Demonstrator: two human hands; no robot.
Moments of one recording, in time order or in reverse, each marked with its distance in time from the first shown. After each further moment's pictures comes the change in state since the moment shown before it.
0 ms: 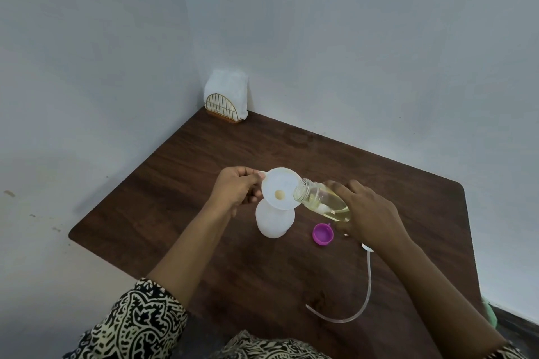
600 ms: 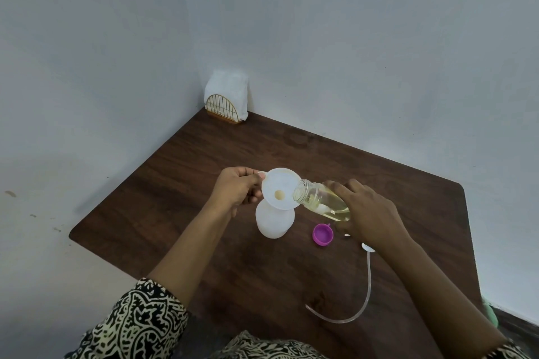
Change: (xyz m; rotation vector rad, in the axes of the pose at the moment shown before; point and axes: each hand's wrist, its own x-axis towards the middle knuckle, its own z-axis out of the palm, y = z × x) left_hand 0.001 0.001 0.001 -0.016 -0.006 -0.012; right_hand 0.003 0.001 -0.001 -0.010 0.009 -0.015
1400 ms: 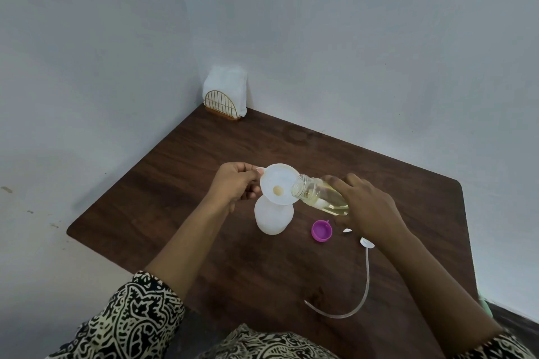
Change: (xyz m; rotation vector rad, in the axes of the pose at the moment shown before) left_hand 0.000 0.002 -0.003 0.014 -0.017 0.012; right_hand 0.002 -0.005 -0.007 -0.019 -0.005 -0.008
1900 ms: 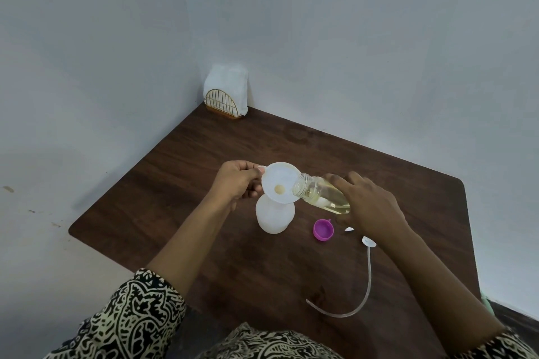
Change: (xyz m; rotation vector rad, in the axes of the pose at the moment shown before) left_hand 0.003 -0.001 0.001 0.006 -0.007 0.000; right_hand 0.001 0.000 0.000 0.014 0.013 -0.002
